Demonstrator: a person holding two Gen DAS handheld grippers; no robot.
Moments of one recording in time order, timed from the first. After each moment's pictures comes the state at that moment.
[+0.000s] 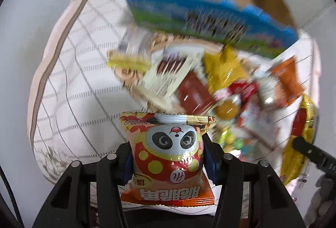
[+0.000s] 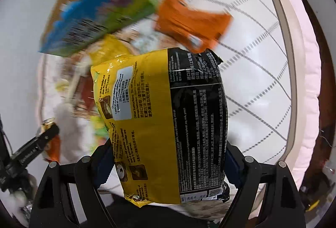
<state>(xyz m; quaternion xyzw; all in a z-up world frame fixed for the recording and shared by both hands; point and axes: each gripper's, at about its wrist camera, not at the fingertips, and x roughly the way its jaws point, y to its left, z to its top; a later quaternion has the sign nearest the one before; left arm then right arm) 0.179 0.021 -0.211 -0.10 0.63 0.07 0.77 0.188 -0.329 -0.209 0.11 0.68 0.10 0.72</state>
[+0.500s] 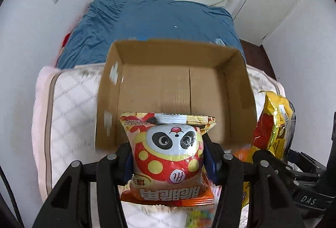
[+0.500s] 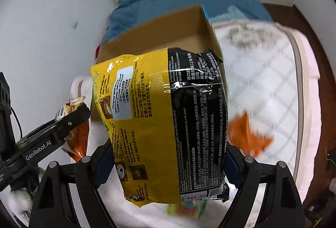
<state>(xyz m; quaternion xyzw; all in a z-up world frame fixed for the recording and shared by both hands) 0.385 0.047 -0.120 -0.08 0.57 -0.06 0.81 0.346 -0.227 -0.082 0.12 0.60 0.08 0.79</state>
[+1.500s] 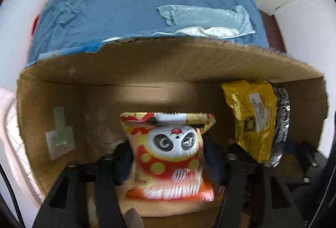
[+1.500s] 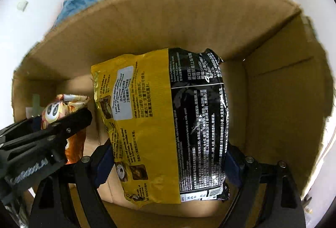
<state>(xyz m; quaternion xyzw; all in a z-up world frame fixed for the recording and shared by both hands) 0.559 0.034 -0.268 -0.06 0.70 -0.07 0.71 0.561 -0.156 -0.274 0.00 0.71 0.02 0.71</state>
